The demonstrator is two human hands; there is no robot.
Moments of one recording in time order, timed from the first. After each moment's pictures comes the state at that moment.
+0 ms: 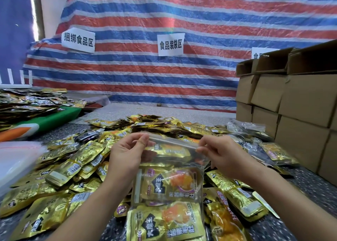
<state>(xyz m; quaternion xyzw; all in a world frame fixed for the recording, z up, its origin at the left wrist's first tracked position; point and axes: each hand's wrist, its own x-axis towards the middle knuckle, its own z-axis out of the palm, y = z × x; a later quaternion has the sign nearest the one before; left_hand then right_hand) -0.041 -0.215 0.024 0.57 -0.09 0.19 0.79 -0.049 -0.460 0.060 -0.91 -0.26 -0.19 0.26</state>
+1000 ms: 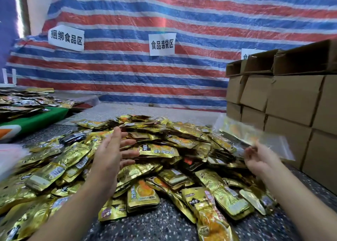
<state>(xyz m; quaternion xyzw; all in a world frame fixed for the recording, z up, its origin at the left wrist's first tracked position) -0.030 -0.208 0.021 0.58 -0.04 0.14 0.80 -0.004 -0.582 0.036 -0.36 0.21 -0.20 0.89</state>
